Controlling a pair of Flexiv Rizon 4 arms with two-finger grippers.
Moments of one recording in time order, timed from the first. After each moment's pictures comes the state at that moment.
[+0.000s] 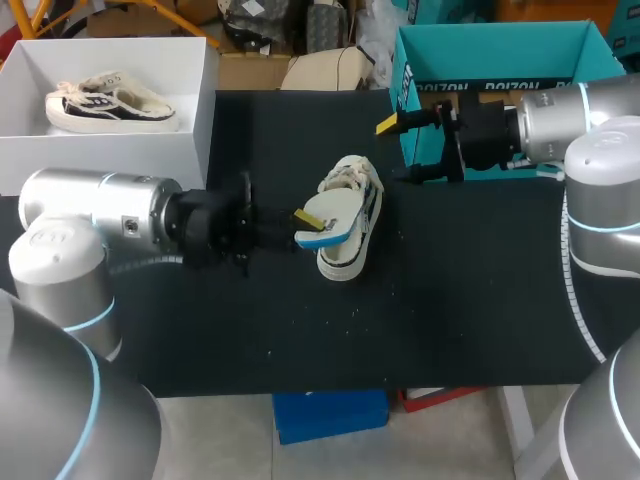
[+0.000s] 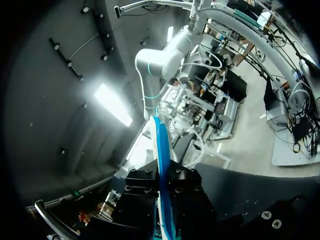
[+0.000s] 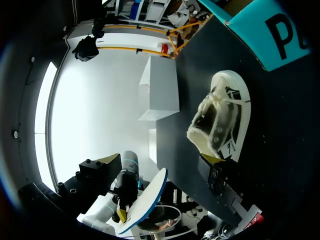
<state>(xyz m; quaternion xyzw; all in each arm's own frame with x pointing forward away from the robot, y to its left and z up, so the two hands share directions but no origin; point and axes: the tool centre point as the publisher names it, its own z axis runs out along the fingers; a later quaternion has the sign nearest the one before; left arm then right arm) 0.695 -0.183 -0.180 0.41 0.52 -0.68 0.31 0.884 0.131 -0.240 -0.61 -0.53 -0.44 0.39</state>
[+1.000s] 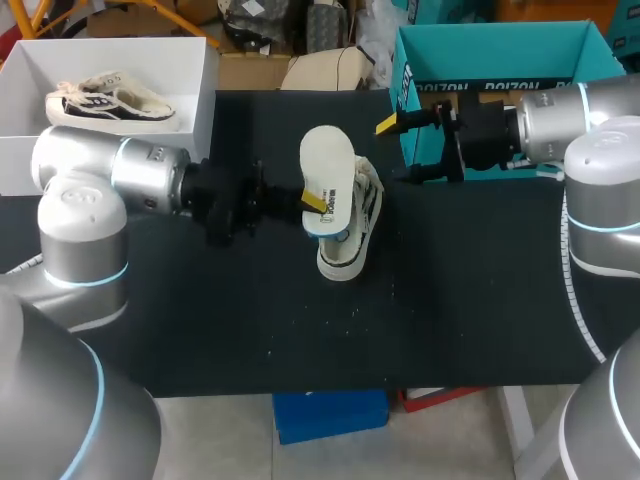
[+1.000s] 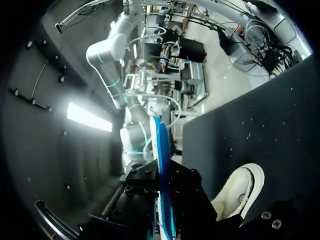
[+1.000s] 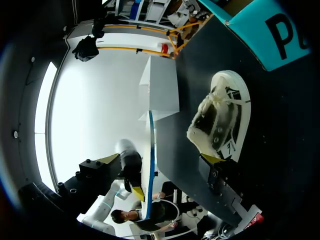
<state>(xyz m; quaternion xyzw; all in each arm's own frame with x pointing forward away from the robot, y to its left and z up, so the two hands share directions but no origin) 0.785 -0.186 -0.235 0.55 0.49 -0.52 0.43 0.884 0.131 -0.240 -0.61 -0.53 -0.44 0.39</state>
